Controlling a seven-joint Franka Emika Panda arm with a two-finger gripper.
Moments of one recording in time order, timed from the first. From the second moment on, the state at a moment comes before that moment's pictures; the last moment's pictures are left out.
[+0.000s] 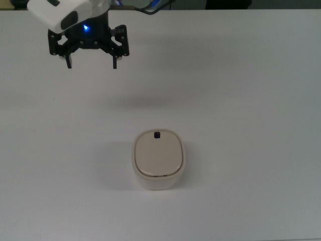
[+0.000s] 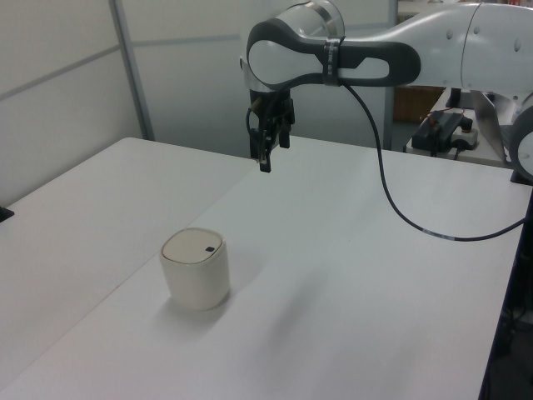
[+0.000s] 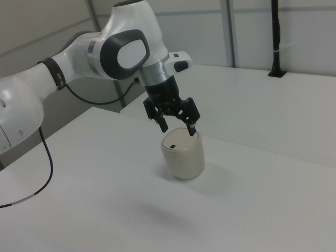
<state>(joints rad) 0.12 0.30 -0.21 -1.27 -0.04 1.65 -0.15</state>
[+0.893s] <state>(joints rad) 0.13 0.35 -0.12 -1.28 0.00 1.74 0.02</state>
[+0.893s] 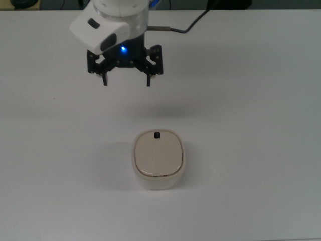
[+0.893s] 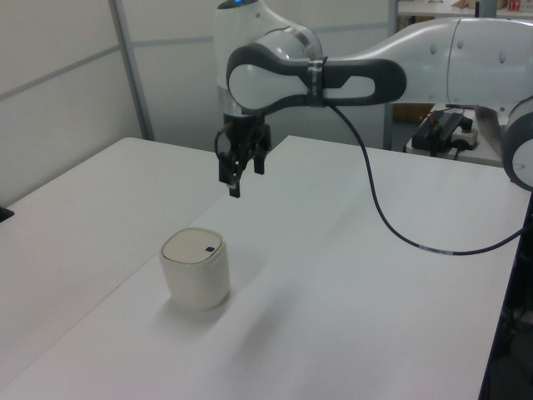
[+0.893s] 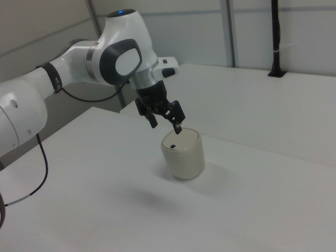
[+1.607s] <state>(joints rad) 0.15 0.48 -0.08 -1.29 0.00 1.90 0.10</state>
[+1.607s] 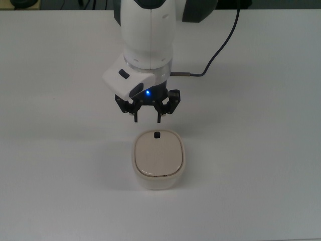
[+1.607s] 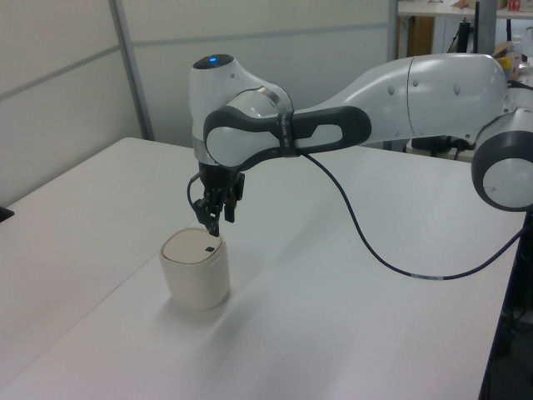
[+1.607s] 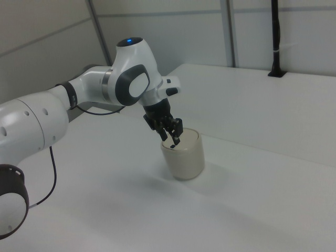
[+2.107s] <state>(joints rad) 0.17 0.53 -0.08 -1.29 -0.01 1.98 0.10</state>
